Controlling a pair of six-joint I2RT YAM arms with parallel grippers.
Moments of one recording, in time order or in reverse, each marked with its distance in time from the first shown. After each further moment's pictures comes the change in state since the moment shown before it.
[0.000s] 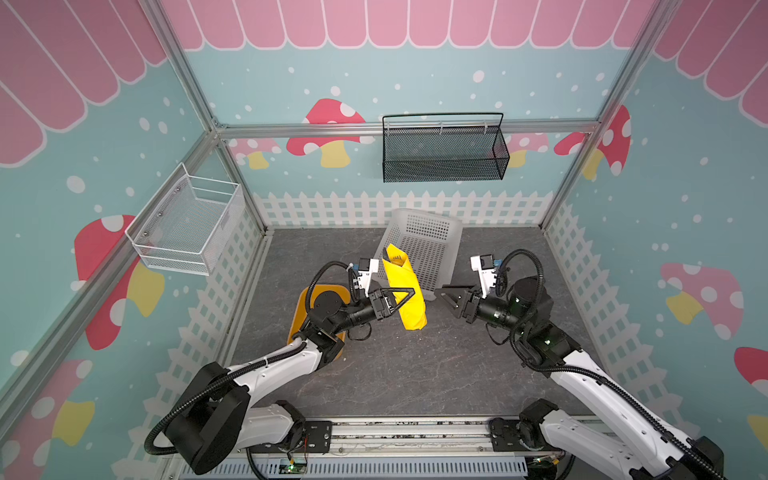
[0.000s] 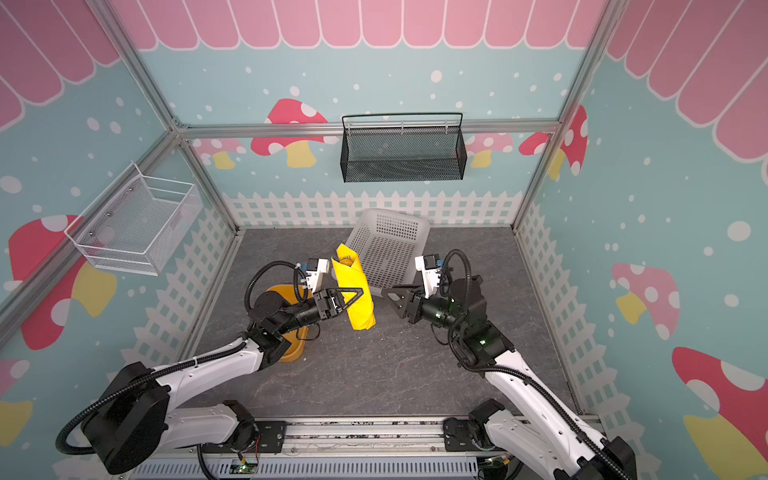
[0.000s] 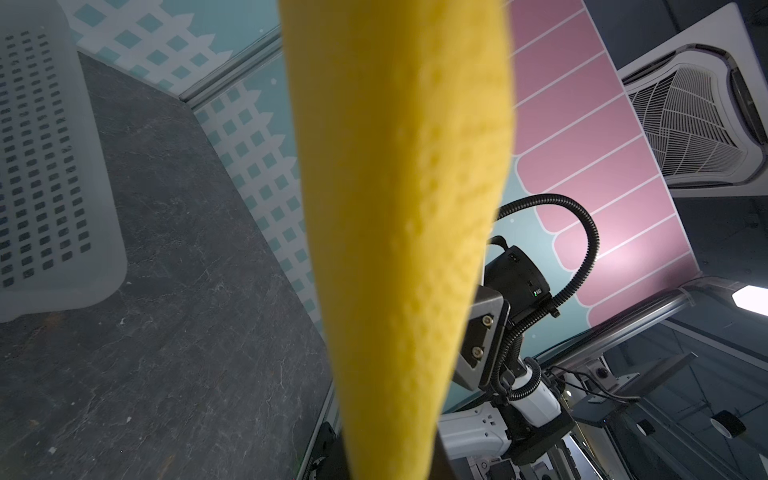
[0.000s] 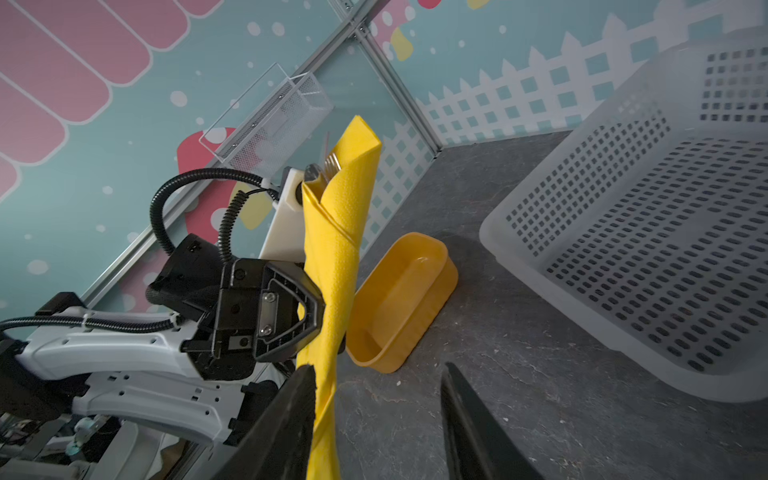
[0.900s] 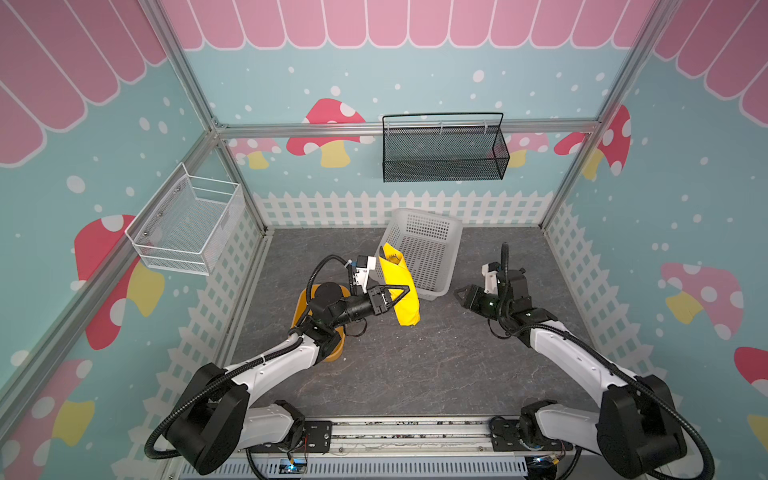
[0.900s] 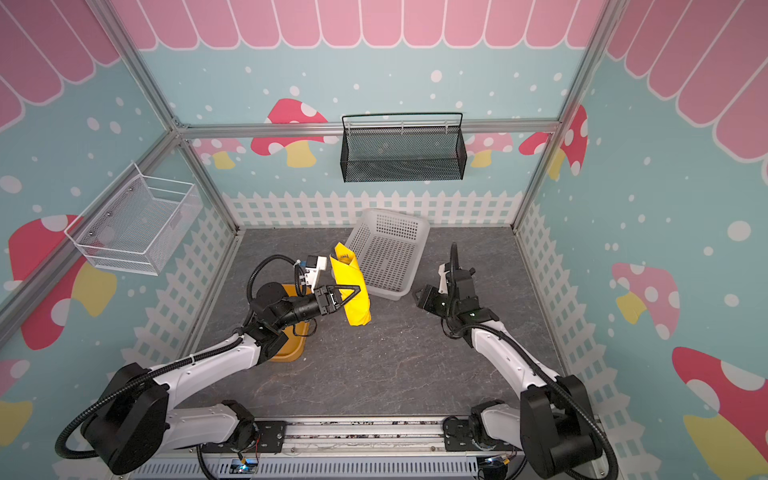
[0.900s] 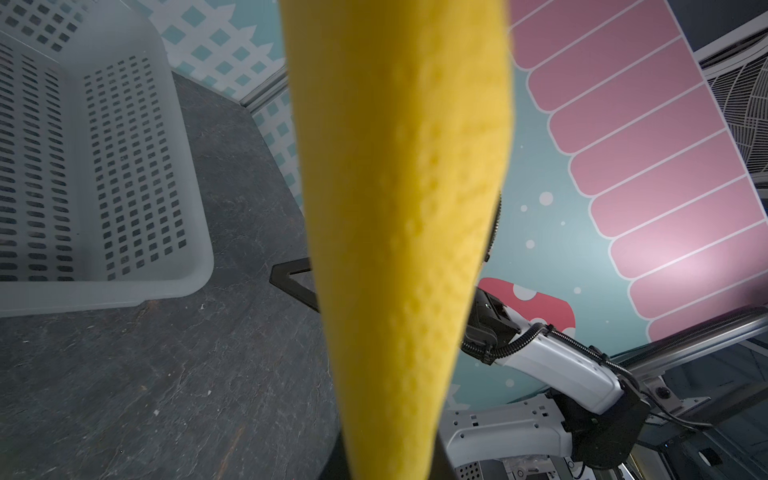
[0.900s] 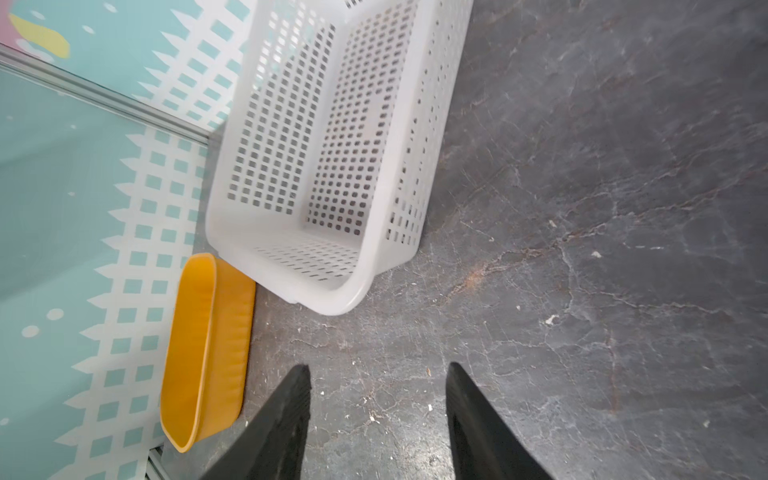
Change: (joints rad) left arm 0.065 0.003 0.046 -0.183 0.019 0.119; right arm -0.230 0.361 -0.002 -0.167 0.159 0.046
